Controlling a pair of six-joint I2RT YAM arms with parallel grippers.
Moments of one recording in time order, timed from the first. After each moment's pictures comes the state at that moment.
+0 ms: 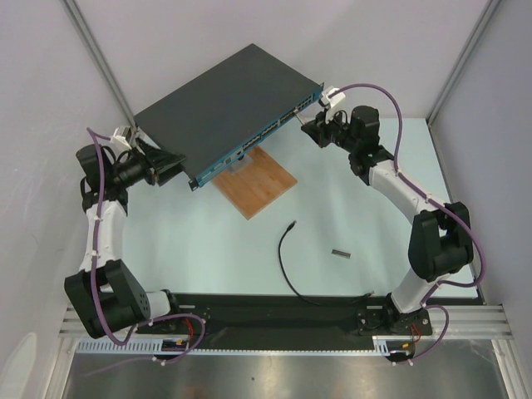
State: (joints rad) left arm 0.36 1.28 0.99 -0.05 1.17 -0.93; right arm 0.33 1.68 1.33 0.26 -0.46 -0.11
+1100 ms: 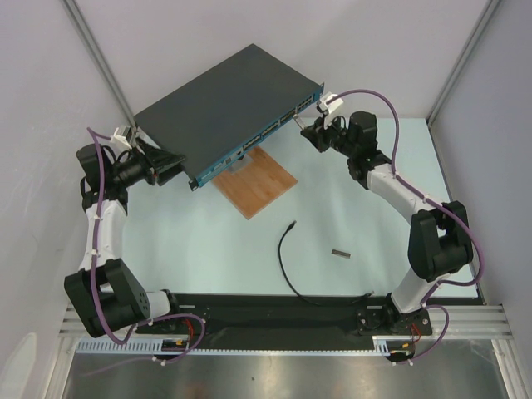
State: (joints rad) left arm 0.36 1.28 0.99 -0.05 1.18 -0.92; right arm 0.33 1.68 1.27 0.30 -0.45 -0.13
